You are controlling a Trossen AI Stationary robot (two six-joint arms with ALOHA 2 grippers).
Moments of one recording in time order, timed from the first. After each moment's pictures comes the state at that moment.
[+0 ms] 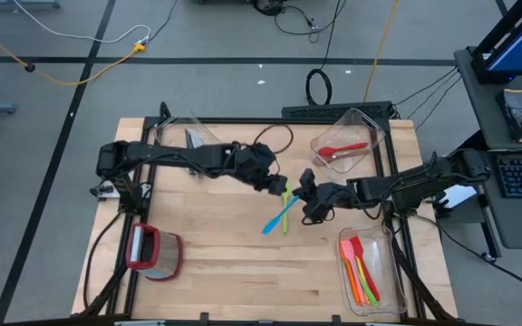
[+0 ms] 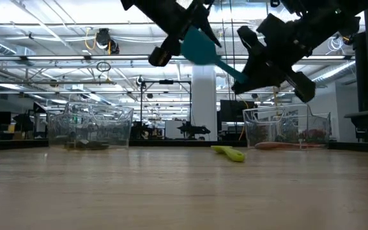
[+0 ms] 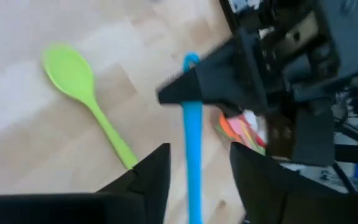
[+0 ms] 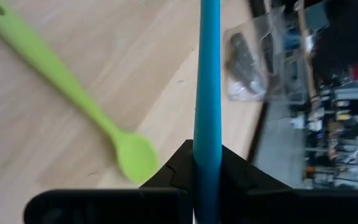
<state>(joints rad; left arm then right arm) 0.07 1.76 1.46 -0.40 0.15 -1.05 0.13 1.31 0.64 0.06 0.37 -0.98</state>
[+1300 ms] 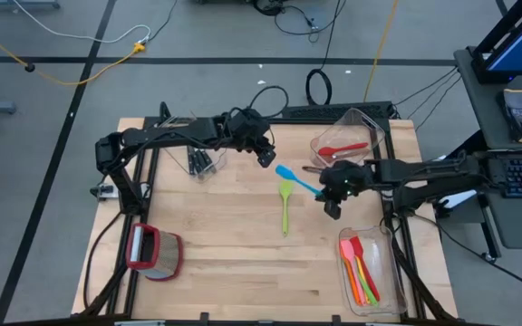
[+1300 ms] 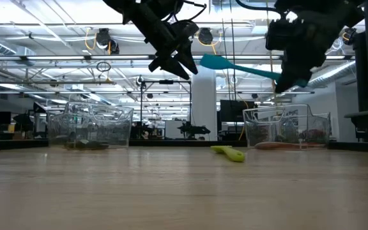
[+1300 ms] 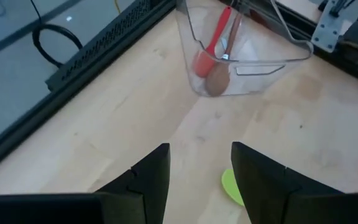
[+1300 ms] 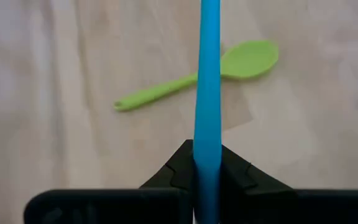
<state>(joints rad) 0.32 1.74 1.46 -0.43 -0.05 -0.29 -0.06 1.07 0.69 -0.47 -0.08 0.32</state>
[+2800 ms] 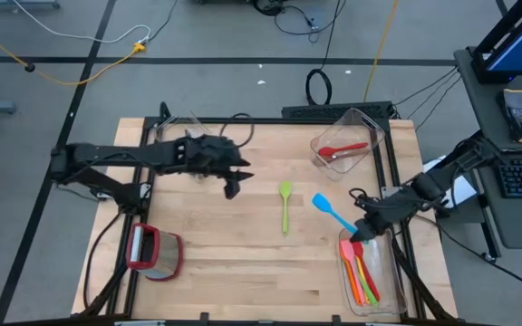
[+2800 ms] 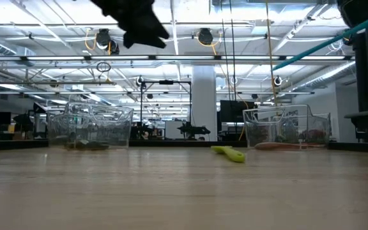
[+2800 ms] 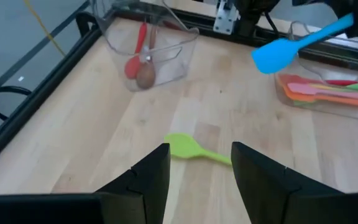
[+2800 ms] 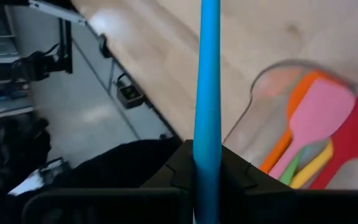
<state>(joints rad) 0.12 1.37 1.12 -0.32 -0.04 -0.14 0.52 0.73 0.69 -0.67 -0.10 1.60</state>
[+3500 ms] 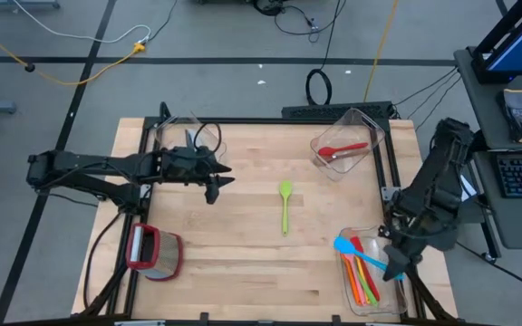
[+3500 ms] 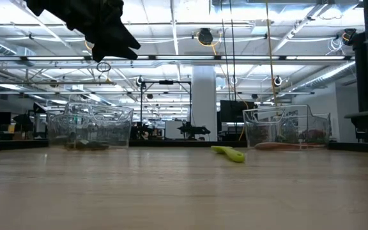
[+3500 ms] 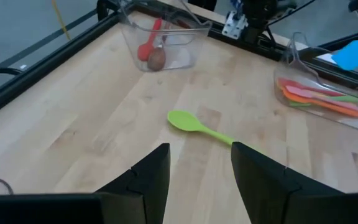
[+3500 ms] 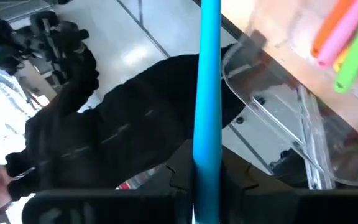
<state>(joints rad) 0.09 1.06 0.74 -0.16 -0.09 -0.29 1.07 0.71 0.69 -0.44 0.06 2.12</state>
